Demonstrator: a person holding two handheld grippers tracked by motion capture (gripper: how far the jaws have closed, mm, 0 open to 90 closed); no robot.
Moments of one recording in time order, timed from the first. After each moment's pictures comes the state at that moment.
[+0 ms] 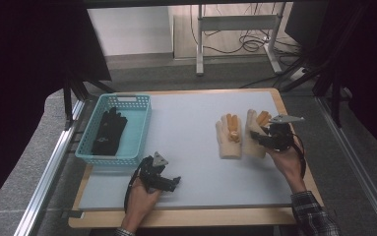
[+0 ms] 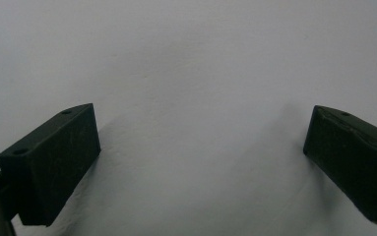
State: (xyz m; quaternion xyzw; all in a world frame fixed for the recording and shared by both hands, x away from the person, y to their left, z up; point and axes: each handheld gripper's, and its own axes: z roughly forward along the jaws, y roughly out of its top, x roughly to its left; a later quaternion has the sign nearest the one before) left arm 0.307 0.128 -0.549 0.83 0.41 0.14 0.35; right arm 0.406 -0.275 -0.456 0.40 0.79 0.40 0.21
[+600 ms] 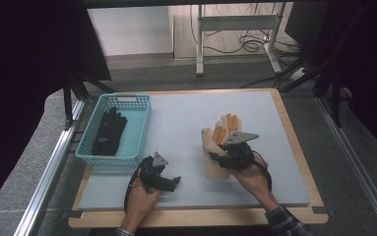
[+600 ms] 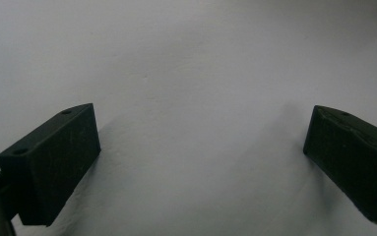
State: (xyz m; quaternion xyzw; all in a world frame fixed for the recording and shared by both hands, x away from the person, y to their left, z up) left arm 0.307 0.128 -0.549 0.83 0.41 0.15 0.35; right arm 0.346 -0.156 -0.464 0.29 0.85 0.42 0.15
